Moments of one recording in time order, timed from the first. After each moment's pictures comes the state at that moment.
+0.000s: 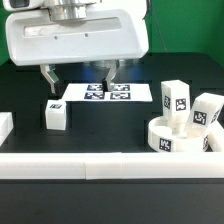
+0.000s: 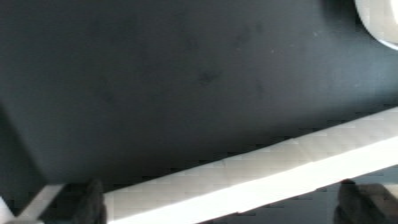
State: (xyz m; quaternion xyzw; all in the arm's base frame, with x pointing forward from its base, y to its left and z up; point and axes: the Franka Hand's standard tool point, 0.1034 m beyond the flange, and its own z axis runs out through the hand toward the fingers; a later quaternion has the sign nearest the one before) arm 0.600 -0.068 0.100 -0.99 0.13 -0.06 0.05
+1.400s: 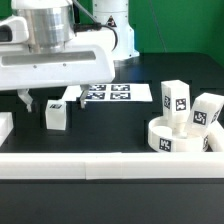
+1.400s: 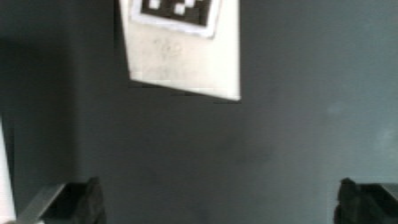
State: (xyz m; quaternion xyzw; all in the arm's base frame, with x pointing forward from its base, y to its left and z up) arm 0.545 -0.118 0.047 -1.00 0.00 0.02 0.02
